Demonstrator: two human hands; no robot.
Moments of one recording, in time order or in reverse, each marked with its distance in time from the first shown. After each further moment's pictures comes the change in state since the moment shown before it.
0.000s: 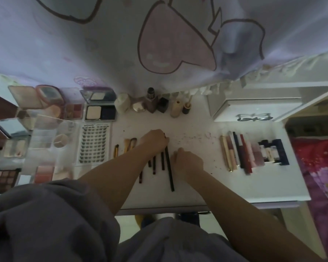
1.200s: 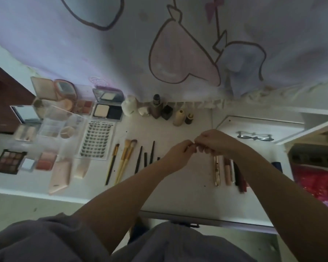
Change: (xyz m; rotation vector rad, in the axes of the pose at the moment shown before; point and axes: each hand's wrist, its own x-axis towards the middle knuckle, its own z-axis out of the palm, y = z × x) left_hand -0.057 0.075 0.010 -0.704 0.004 0.261; right_hand 0.017 0.049 -0.142 0.518 -0.283 -0.128
